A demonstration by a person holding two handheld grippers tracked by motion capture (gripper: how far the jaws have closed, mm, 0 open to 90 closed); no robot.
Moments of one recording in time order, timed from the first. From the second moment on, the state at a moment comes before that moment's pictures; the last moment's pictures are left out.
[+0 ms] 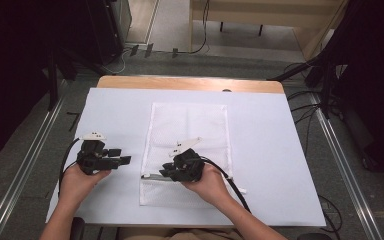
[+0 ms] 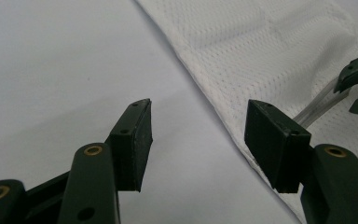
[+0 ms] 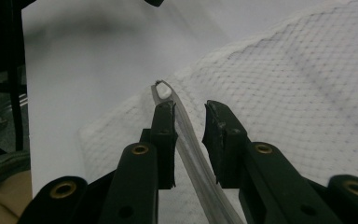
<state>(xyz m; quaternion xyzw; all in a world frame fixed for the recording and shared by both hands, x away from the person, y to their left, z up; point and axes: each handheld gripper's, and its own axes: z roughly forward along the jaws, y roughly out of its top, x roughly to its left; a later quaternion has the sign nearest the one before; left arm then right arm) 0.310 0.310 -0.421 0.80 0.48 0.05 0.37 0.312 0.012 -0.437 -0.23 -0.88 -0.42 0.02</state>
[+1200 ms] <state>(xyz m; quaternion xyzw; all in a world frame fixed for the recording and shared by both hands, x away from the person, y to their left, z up) 0.311 0.310 -0.420 0.80 0.47 0.06 0.36 0.320 0.066 -0.465 -0.22 -0.89 -0.39 0.07</state>
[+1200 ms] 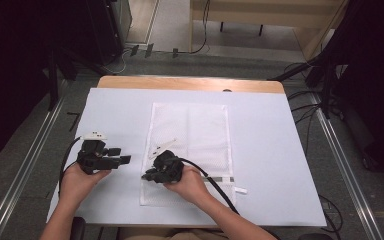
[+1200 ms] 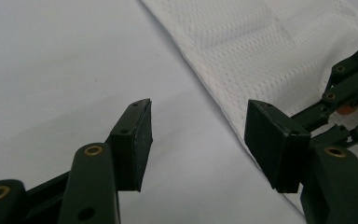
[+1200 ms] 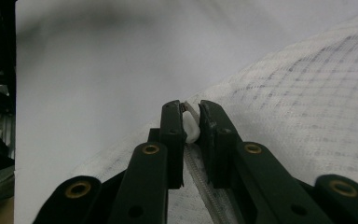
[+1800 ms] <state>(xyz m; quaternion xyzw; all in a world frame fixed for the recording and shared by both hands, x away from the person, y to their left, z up) 0.311 0.310 -0.420 0.80 0.47 0.06 0.36 0.313 0.073 -0.471 -0.21 -0.89 -0.39 0.06</state>
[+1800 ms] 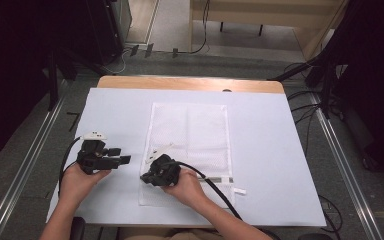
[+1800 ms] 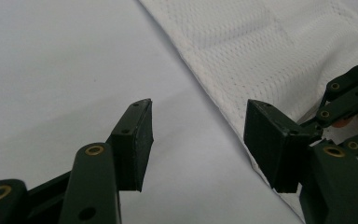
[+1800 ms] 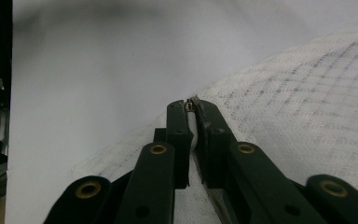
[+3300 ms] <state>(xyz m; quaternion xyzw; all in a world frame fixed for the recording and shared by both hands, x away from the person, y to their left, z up) 0.297 0.256 -0.444 0.86 0.38 -0.08 0.33 0.321 0.054 -0.435 -0.21 -0.87 -0.44 0.05</state>
